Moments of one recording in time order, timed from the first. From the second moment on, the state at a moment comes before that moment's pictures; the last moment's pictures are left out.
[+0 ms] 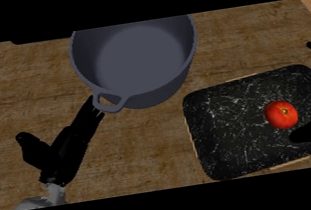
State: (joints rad) left arm -0.05 0.27 -0.27 -1.64 0.39 0.04 0.25; right arm -0.21 -0.75 0.15 -2.04 0.10 0.12 1.14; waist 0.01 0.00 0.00
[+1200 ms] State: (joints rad) left arm -0.03 0.22 -0.24 -1.62 0.33 -0.01 0.25; right arm -0.13 -0.61 0.26 -1.86 0.39 0.15 1.09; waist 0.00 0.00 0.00
